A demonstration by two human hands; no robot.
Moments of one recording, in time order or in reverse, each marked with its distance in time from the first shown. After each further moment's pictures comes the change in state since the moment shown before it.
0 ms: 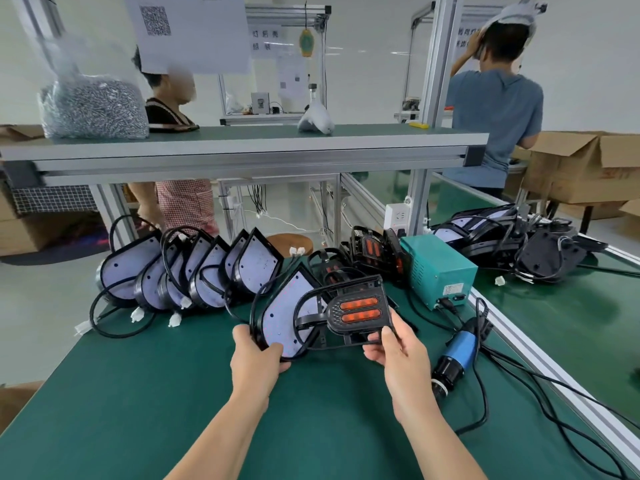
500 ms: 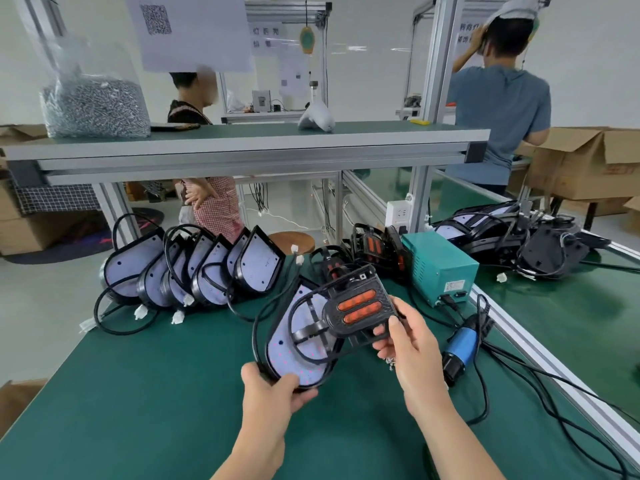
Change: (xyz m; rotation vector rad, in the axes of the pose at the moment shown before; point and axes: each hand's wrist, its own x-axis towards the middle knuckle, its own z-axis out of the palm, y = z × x) left_hand -0.064 -0.011 -0.004 -0.336 -0.119 -0.106; right_hand -0.001 -0.015 -0.013 -0.041 -0.060 -0.111
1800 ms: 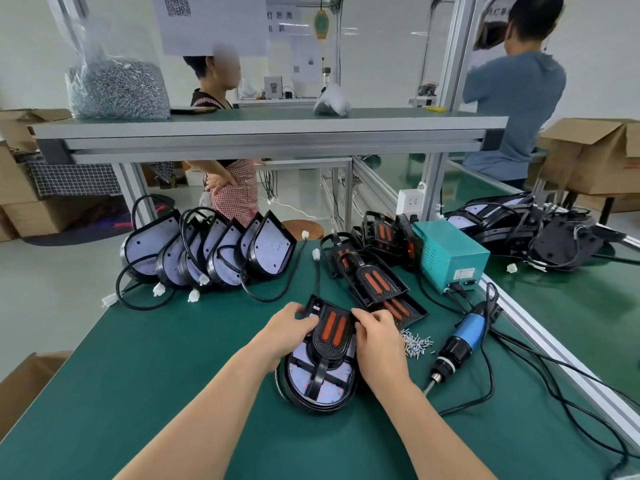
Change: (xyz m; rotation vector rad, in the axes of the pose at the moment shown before) left_hand 0.062 0.041 0.007 0.744 -0.319 -0.010; right_hand -0.007 0.041 0.041 -0.878 -0.131 -0.169
